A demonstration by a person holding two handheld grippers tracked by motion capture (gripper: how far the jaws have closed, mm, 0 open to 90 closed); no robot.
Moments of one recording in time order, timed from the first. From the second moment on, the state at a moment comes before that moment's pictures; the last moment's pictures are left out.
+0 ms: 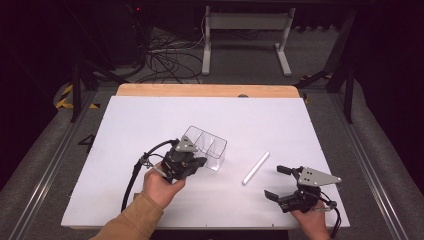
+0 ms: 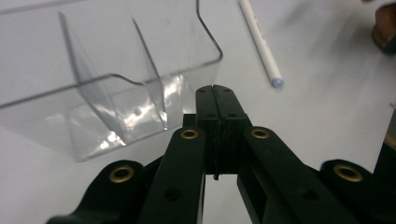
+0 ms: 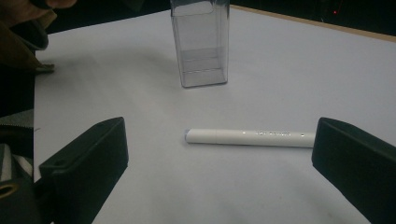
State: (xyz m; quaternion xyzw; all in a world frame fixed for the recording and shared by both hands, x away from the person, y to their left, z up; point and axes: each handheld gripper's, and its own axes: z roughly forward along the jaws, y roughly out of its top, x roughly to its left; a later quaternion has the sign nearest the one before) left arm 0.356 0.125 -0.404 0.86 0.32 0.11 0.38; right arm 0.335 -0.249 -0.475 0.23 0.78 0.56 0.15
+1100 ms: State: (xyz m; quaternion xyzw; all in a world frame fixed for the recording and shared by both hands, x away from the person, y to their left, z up) left arm 0.386 0.073 -0.473 0.87 0.33 0.17 0.31; right arm 0.334 -0.250 -0.476 0.23 0.78 0.56 0.15
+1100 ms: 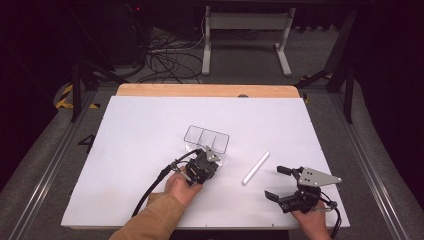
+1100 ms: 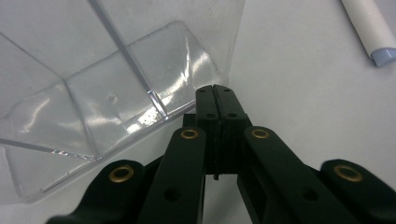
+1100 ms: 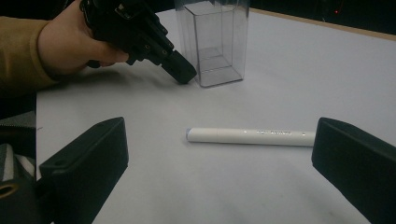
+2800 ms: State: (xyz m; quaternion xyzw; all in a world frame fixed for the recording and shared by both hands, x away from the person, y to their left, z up) left arm 0.363 0.079 -0.408 0.83 0.31 0.12 0.45; right arm 0.325 -0.257 -0.455 0.24 0.77 0.56 0.19
